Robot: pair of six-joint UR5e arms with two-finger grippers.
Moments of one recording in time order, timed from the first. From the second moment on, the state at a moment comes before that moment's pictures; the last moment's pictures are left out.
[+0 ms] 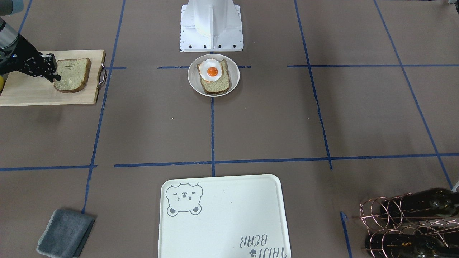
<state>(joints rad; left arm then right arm) -1.63 -1.37 -1.82 -1.50 -2.40 0.26 0.64 -2.04 1.80 -0.39 2.03 1.08</state>
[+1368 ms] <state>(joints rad) -1.63 -1.37 -1.82 -1.50 -2.40 0.26 0.64 -2.03 1.79 -0.36 2.08 1.07</state>
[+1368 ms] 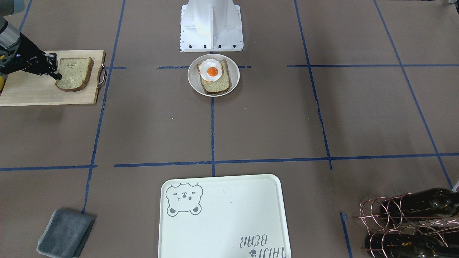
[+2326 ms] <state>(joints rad) -1.63 -1.37 -1.82 -1.50 -2.40 0.26 0.69 -1.76 1.81 -0.32 2.22 1.18</state>
